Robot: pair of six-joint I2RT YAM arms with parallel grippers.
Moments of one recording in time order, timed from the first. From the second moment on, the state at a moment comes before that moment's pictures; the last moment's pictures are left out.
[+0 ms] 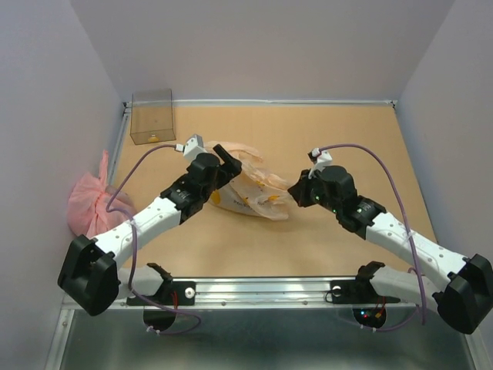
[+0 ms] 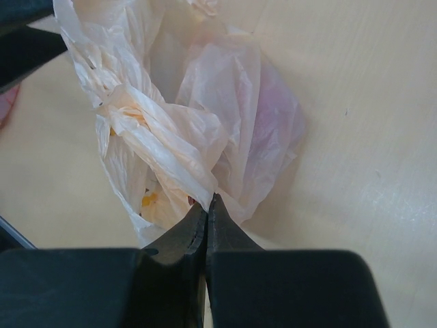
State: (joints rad) left arm -0.64 1.20 0.79 -0.07 -0.31 -0.98; right arm 0.66 1.05 0.71 -0.11 -0.02 0.42
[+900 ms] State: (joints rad) left arm -0.33 1.30 0.69 0.09 -0.04 -1.04; right arm 0.67 0.90 0.60 -0.18 0.07 0.62
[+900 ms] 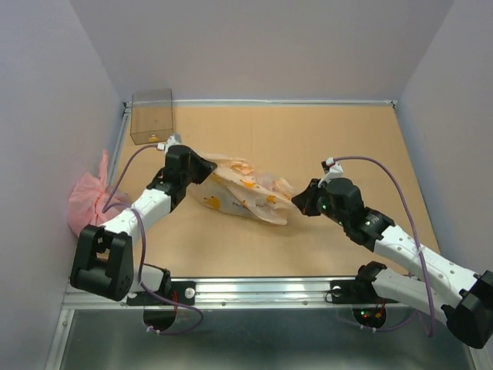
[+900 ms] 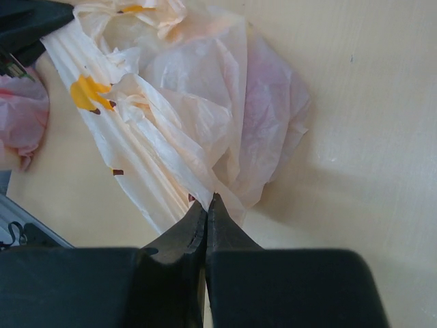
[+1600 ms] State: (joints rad) left arm -0.30 1.31 0.89 0.06 0.39 -0.64; right arm 0.67 1.31 1.25 -0.28 -0.01 0.37
